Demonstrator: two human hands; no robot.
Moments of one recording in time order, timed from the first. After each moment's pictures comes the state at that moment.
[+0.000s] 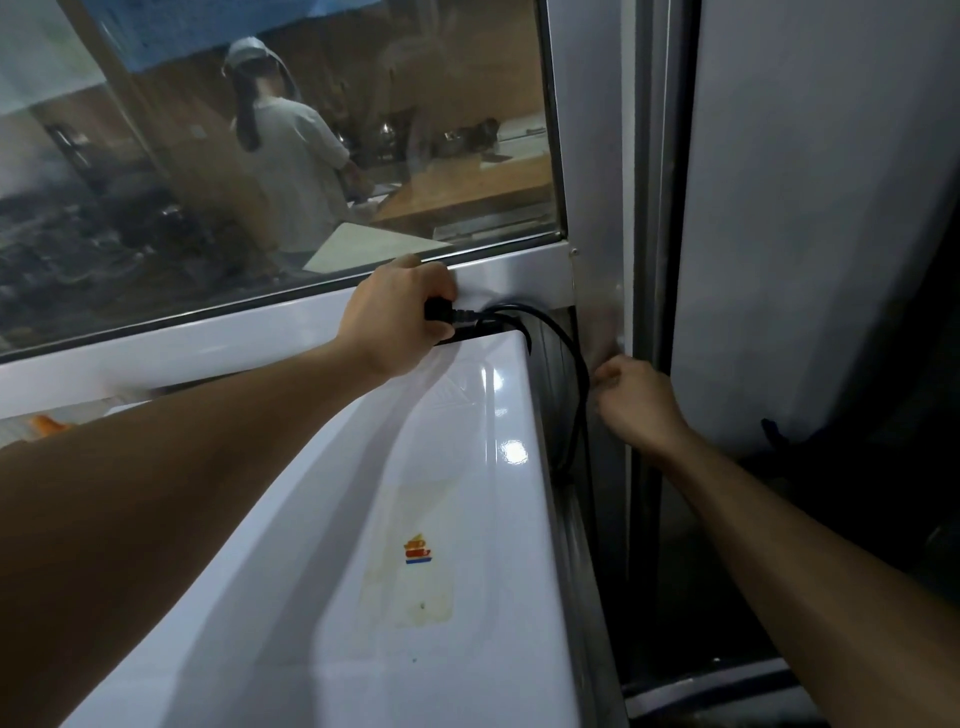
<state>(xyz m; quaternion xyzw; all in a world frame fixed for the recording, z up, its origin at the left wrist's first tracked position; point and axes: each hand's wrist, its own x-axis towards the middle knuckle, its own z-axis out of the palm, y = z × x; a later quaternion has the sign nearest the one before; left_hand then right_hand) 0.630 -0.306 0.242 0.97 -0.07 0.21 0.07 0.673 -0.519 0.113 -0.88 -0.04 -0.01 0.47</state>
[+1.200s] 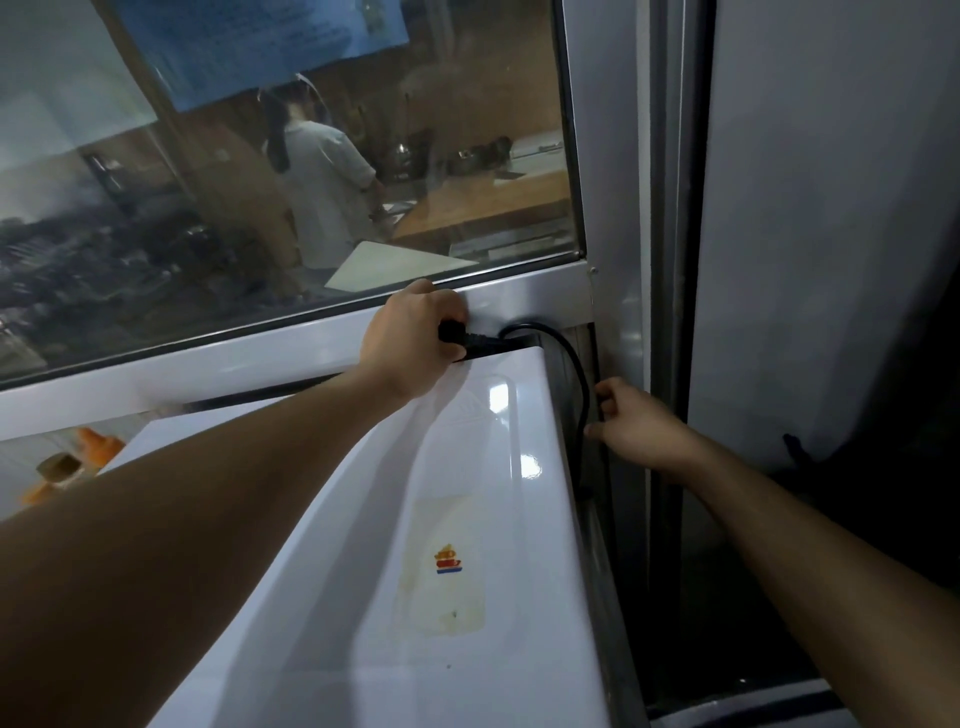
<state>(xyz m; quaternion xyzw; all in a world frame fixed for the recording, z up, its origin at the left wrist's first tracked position) 0.627 -0.299 0.238 0.97 -0.05 0.22 0.09 0.663 -0.512 0.125 -0.88 -0.10 0.12 0.46</state>
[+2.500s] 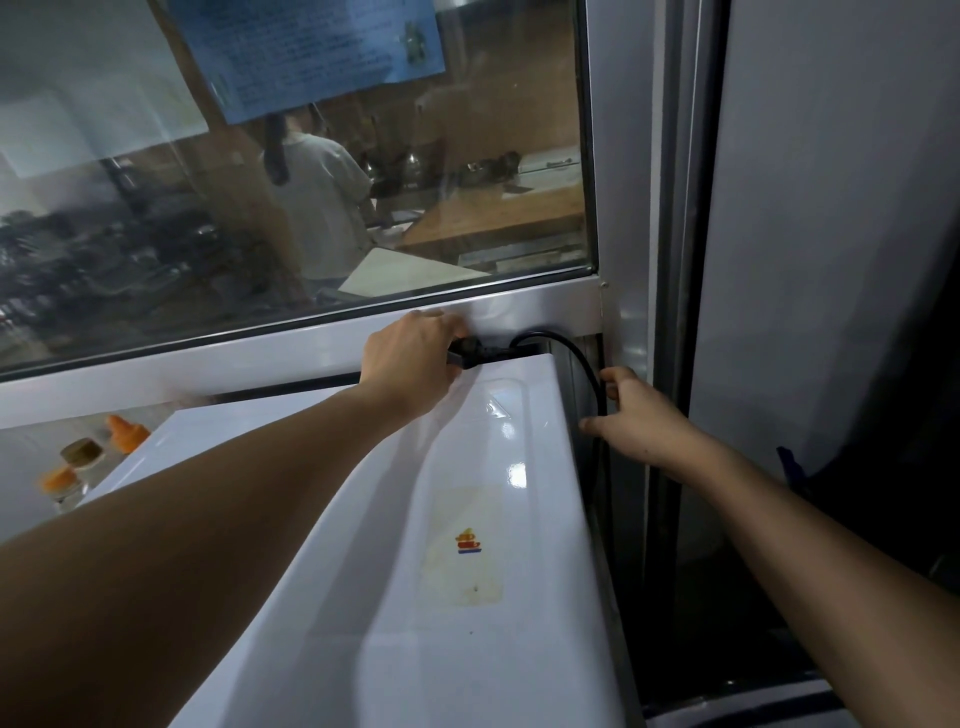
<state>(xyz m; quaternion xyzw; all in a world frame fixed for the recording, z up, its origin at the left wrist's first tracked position) 0.598 -0.295 0.240 0.98 0.00 0.19 -0.01 0.639 -0.508 0.159 -0.89 -0.10 0.07 0.44</state>
